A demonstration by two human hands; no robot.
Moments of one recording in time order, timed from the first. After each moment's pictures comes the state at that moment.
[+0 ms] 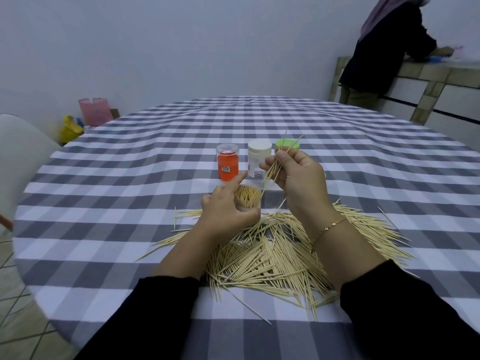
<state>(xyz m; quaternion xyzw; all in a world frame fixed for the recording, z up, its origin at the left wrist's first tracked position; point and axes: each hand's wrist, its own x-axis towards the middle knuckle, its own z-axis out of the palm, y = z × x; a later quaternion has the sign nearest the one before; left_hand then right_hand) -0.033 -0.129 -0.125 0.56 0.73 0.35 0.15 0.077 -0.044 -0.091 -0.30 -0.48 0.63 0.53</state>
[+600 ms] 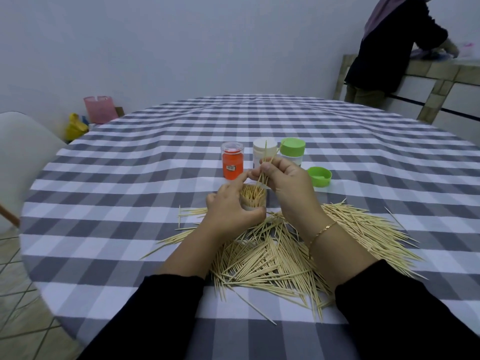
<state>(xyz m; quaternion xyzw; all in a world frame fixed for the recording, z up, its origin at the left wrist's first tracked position) -0.040 -0.121 -0.135 0.56 0.72 0.37 0.15 0.065 -0.050 -0.110 -0.29 -0.58 0.60 0.46</state>
